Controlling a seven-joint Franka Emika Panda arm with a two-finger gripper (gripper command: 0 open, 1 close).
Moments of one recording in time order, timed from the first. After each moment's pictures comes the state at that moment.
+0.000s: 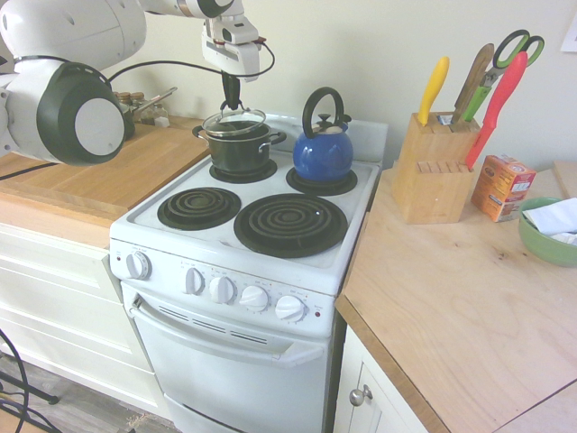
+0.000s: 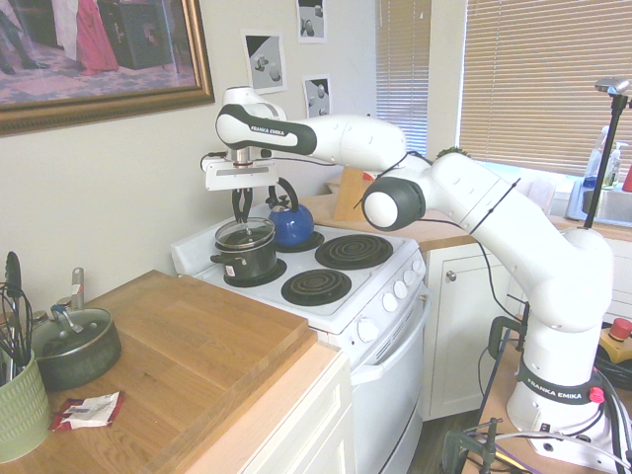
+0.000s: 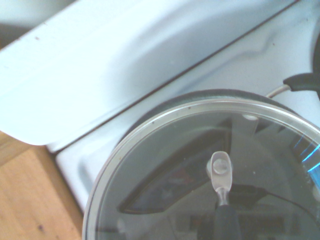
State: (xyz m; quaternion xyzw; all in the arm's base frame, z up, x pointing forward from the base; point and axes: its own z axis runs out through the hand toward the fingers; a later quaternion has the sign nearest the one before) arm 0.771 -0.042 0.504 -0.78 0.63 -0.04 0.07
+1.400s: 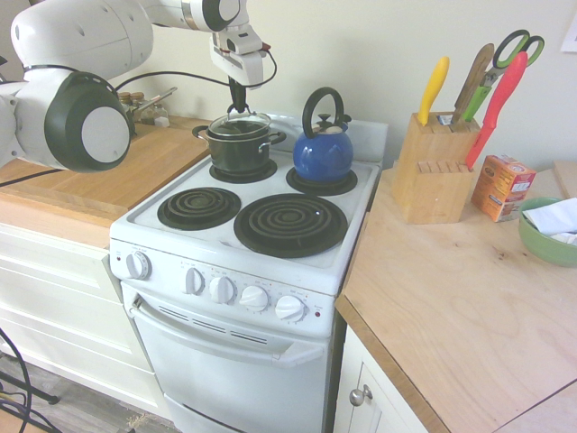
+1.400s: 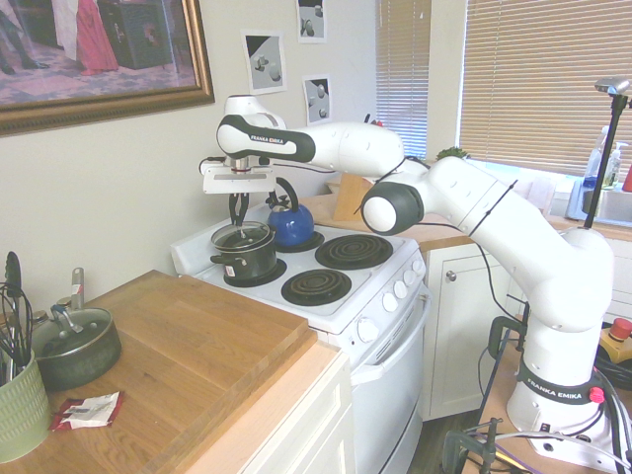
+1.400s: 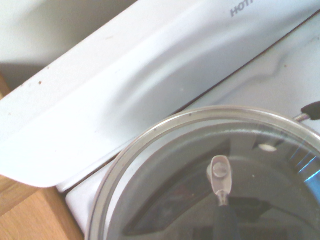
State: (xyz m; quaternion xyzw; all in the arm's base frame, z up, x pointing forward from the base) arm 0.787 -0.047 0.478 -0.75 0.65 -0.06 0.08
